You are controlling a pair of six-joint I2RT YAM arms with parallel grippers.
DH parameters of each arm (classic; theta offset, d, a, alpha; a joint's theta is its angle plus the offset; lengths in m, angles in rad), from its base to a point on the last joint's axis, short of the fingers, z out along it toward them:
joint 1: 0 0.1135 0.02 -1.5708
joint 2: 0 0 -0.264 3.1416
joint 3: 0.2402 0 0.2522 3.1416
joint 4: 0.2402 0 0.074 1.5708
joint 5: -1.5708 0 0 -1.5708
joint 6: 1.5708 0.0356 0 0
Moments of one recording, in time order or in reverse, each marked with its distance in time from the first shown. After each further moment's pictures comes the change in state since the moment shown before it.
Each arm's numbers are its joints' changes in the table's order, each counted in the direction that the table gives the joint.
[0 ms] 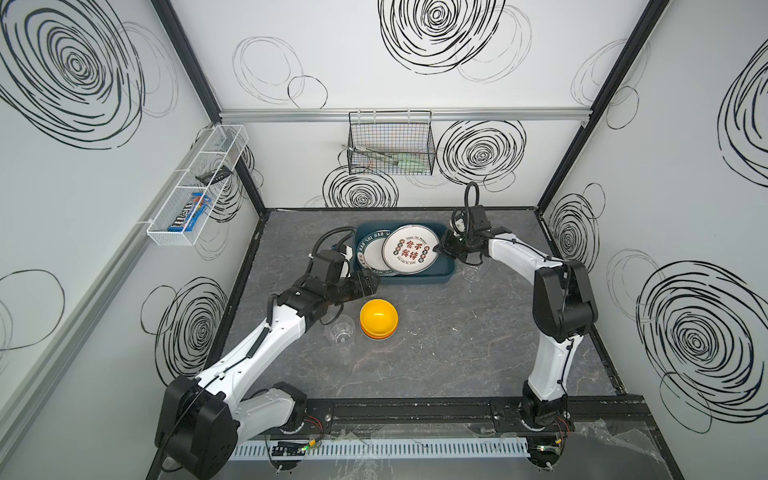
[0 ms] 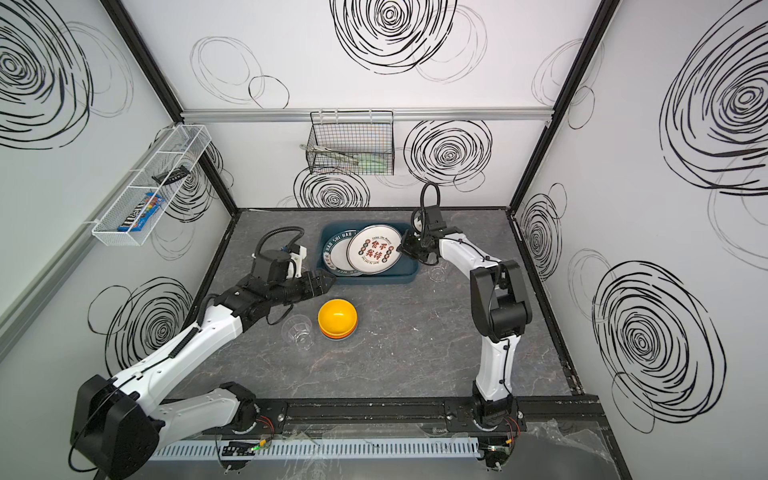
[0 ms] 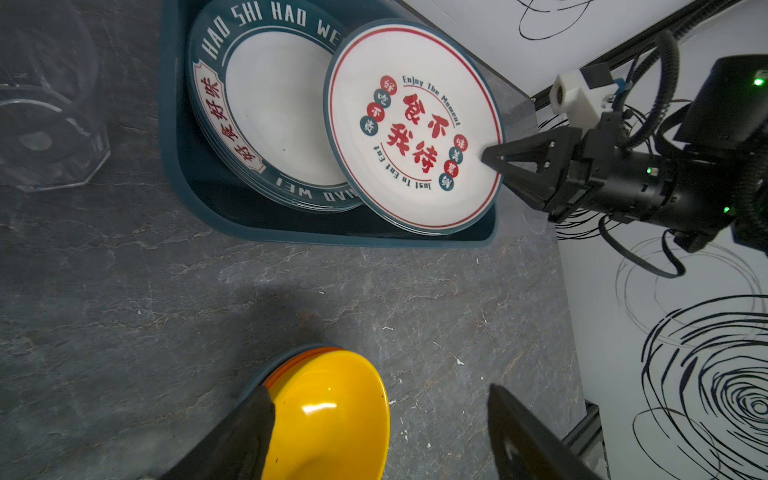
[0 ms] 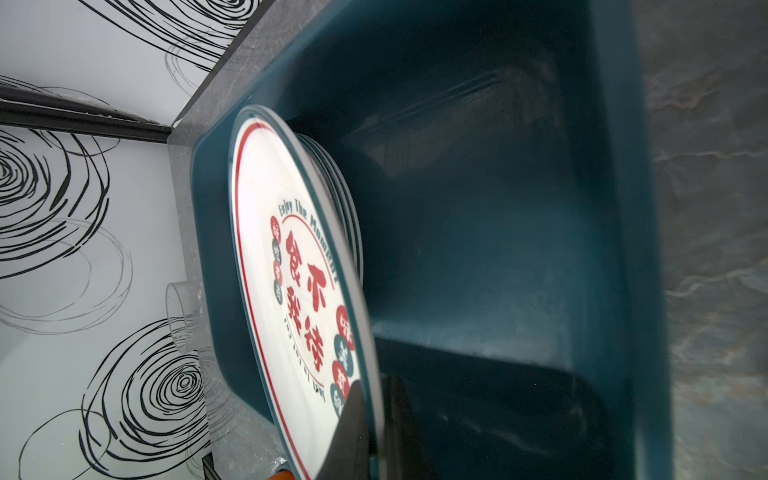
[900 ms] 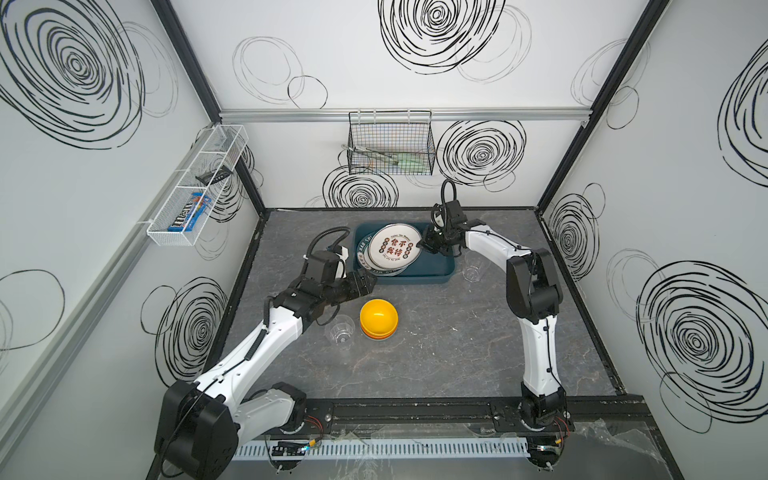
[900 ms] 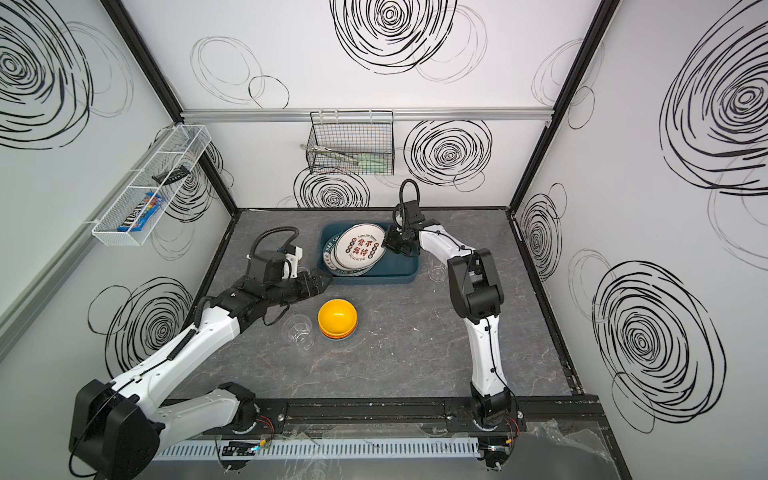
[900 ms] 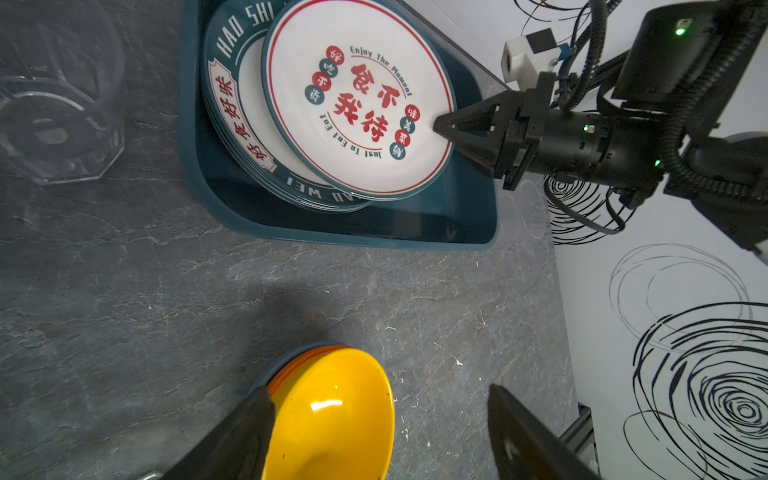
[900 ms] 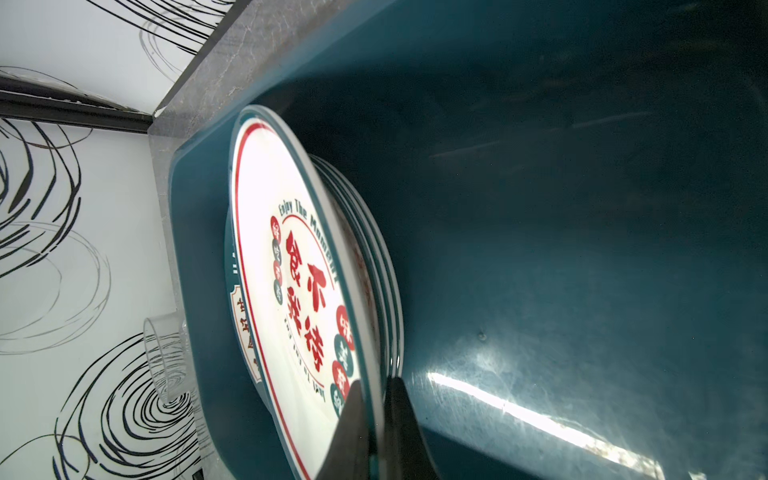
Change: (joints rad) left arm 0.042 -0.020 -0.024 -0.006 -0.034 -0.001; right arm 0.064 0.240 0.271 0.053 -0.025 0.016
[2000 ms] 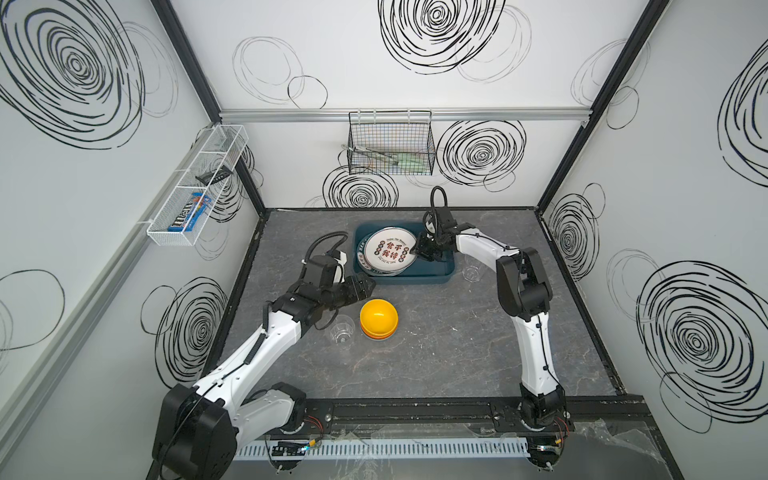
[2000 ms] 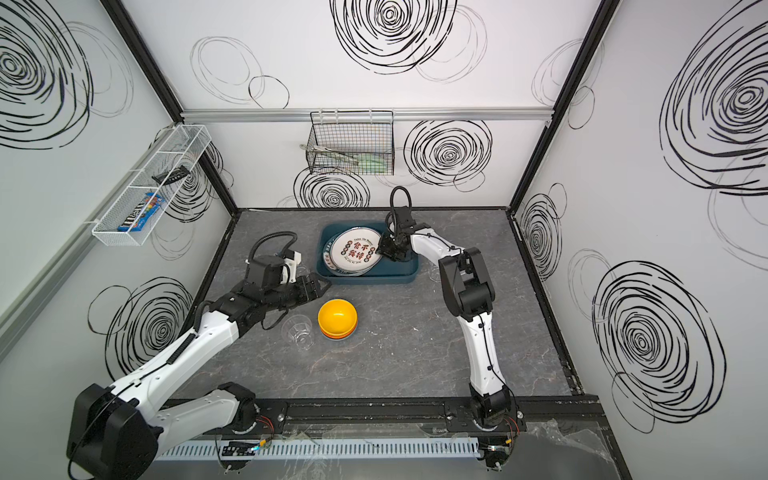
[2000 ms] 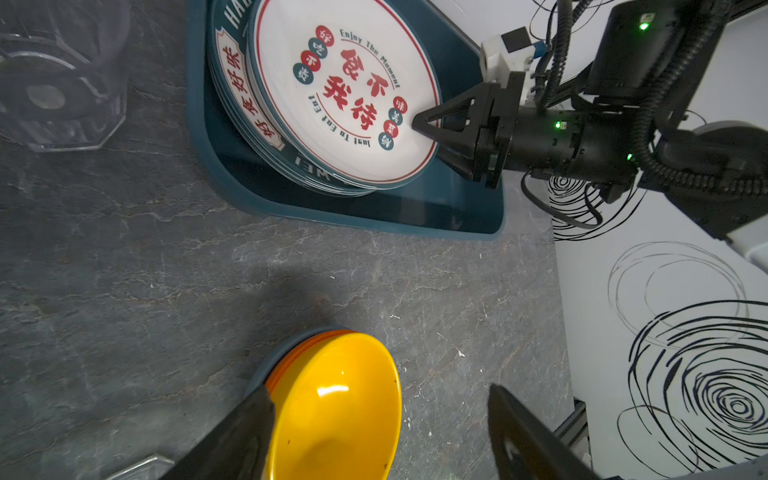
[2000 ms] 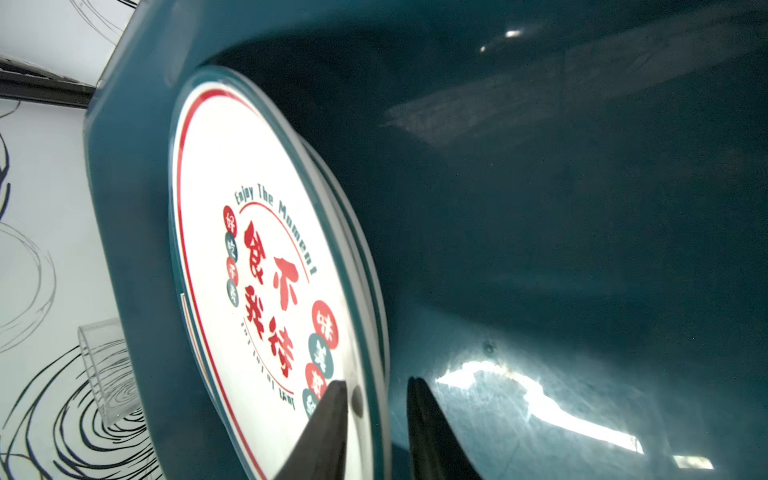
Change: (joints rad) left arm 0.009 -0.026 -0.050 -0.010 -0.021 -0.018; right arm 0.053 0.059 0.027 0.029 -0.051 -0.023
